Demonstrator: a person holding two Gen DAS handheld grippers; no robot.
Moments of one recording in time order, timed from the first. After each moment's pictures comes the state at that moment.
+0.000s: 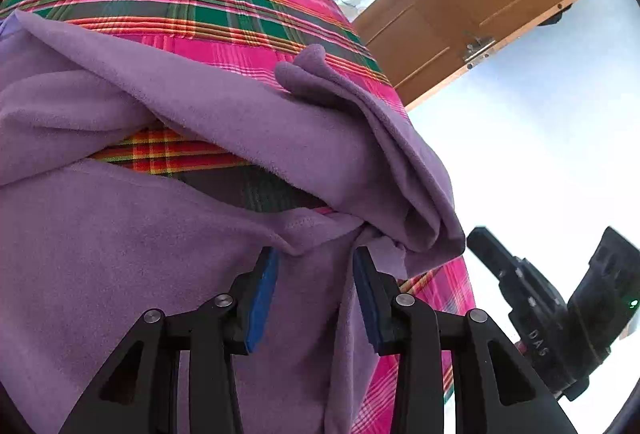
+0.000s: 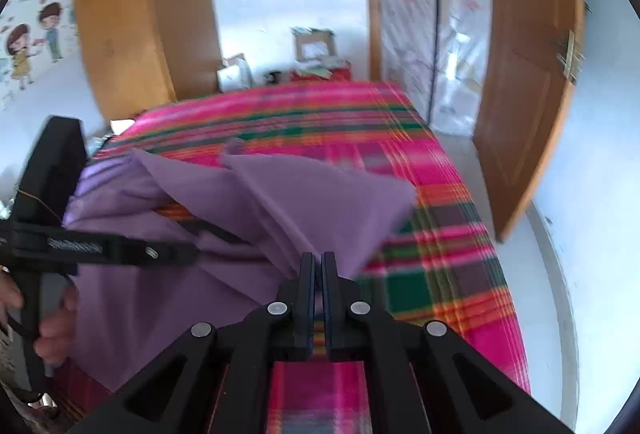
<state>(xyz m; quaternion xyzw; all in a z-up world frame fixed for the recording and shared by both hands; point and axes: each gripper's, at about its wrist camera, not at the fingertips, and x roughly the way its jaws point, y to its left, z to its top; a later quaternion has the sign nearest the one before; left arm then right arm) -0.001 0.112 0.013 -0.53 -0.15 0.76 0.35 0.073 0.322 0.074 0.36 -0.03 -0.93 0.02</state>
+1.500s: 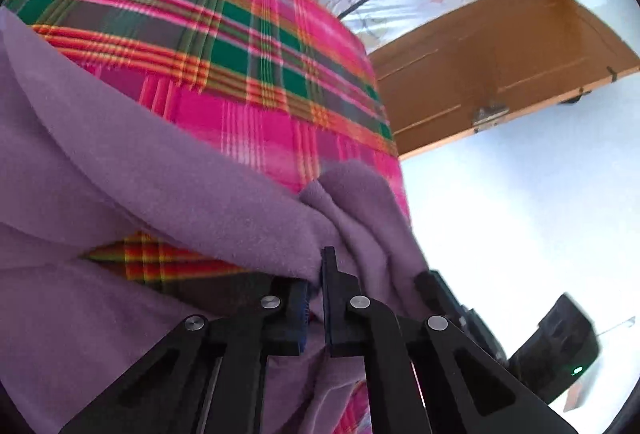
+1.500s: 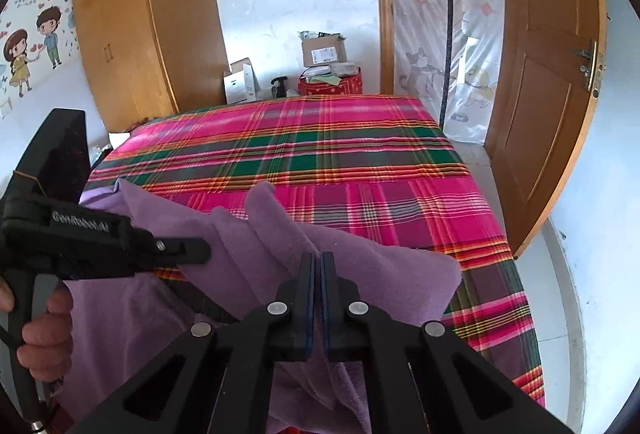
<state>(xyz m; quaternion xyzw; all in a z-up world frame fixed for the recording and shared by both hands) -0.068 0.118 0.031 -0.53 -0.27 0.74 0.31 0.000 0.316 0.075 0.36 -0.04 -0.93 0.02</state>
